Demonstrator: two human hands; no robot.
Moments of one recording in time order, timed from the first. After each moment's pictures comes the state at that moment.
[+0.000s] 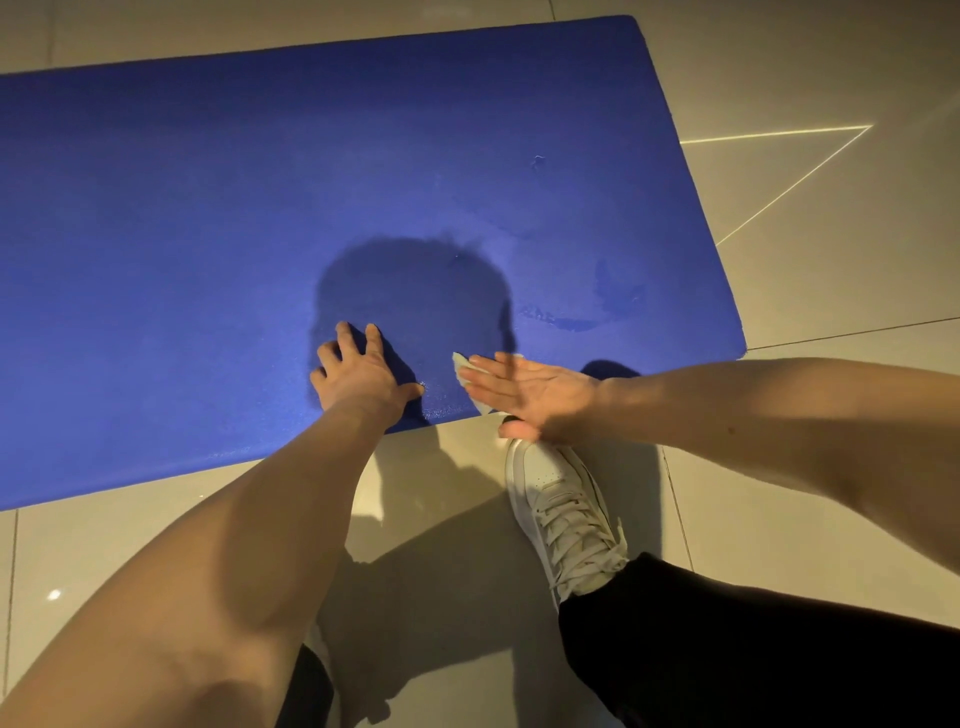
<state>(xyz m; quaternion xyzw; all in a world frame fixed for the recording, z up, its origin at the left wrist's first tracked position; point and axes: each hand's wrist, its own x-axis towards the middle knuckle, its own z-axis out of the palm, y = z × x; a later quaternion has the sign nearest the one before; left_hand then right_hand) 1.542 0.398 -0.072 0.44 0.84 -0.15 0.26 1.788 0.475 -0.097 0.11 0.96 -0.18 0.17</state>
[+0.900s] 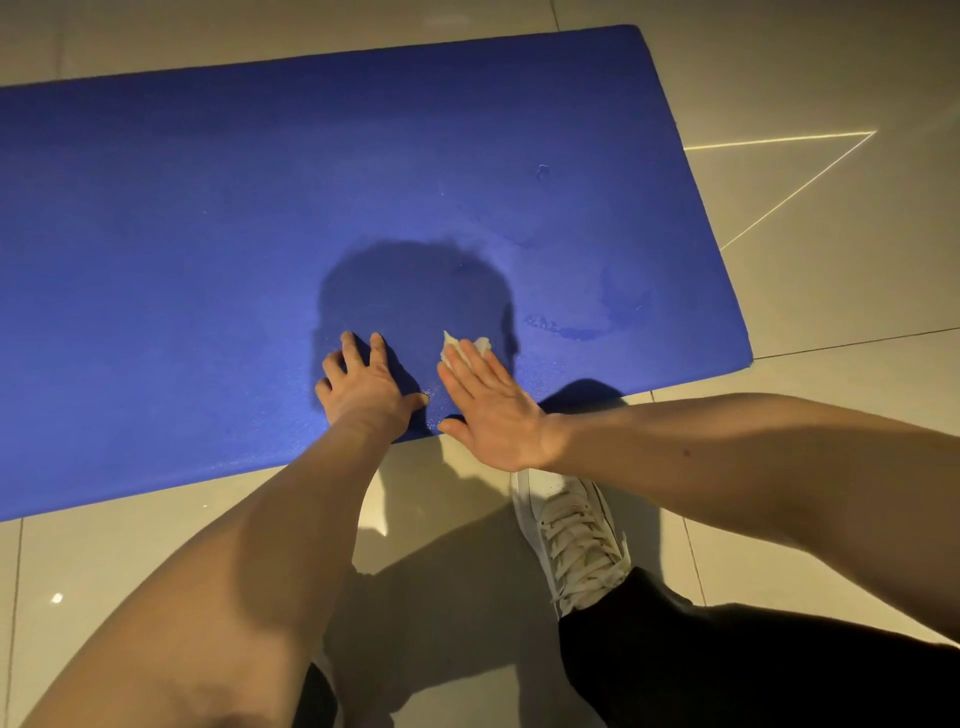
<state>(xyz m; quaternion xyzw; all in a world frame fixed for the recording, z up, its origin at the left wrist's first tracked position) 1.544 0.394 -0.073 0.44 0.85 -0.14 0.25 1.724 0.429 -0.112 0.30 0.93 -0.12 0.15</state>
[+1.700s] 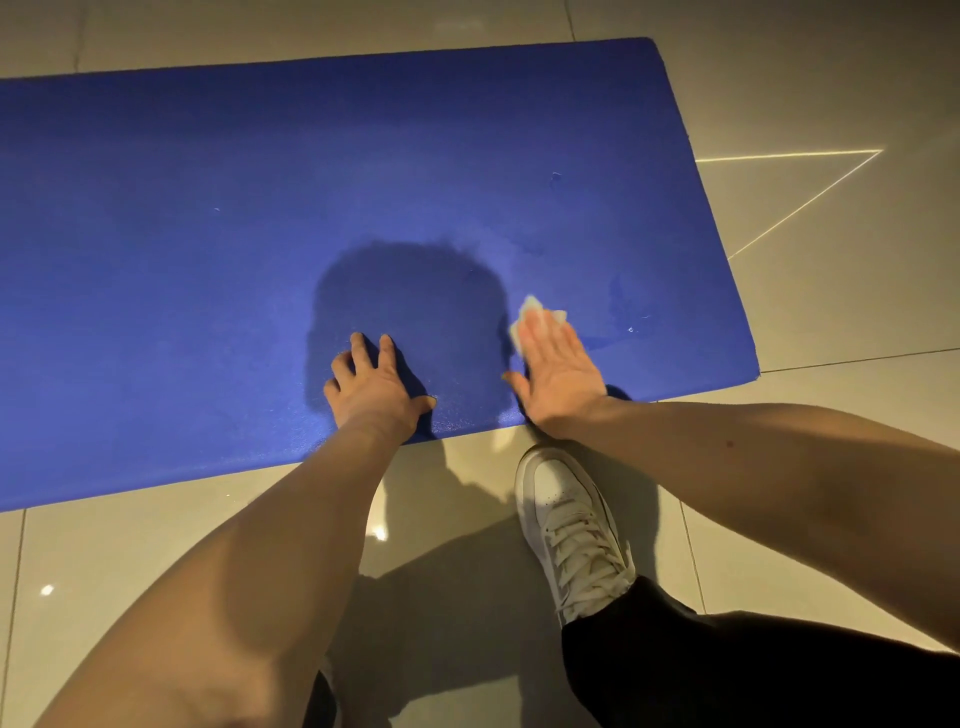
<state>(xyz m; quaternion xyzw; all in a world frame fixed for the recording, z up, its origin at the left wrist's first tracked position) 1.541 0.392 -0.075 0.44 0.85 -0.11 0.26 1.762 0.476 -0.106 0.47 0.86 -0.16 0.07</state>
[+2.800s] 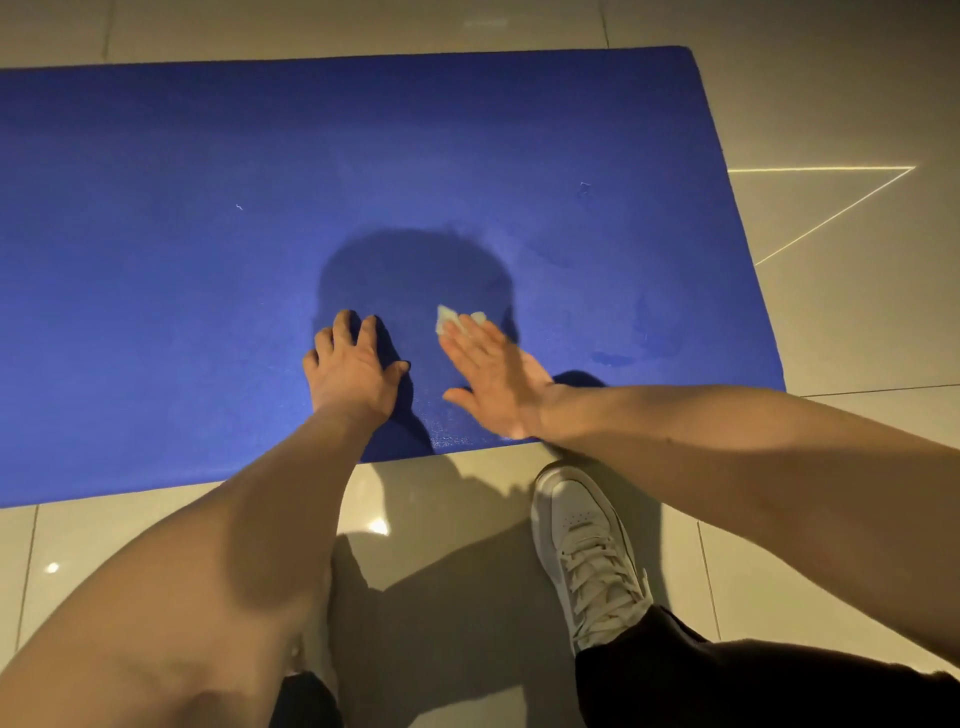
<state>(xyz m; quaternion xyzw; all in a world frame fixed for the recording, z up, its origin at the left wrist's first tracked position) 1.485 0.401 -0.085 0.48 0.86 -0.02 0.17 1.679 0.486 -0.114 0.27 0.95 -0.10 0.11</state>
